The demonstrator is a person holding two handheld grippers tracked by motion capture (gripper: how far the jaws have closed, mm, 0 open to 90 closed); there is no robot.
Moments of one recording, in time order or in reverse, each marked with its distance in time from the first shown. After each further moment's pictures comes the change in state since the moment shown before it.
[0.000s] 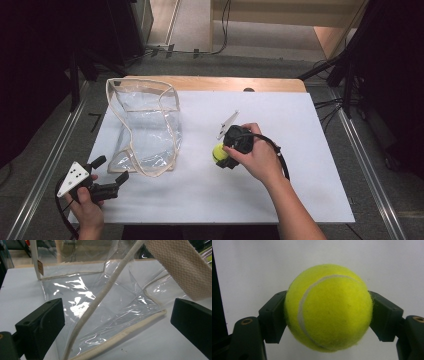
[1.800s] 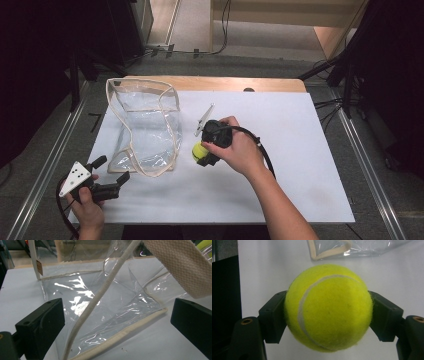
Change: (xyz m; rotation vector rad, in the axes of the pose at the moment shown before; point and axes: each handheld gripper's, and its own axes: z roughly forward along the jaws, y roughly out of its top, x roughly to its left) left arm -0.002 0.000 0.002 0.013 0.003 0.022; right arm 0.010 0.056 0.007 -0.002 0.091 -0.100
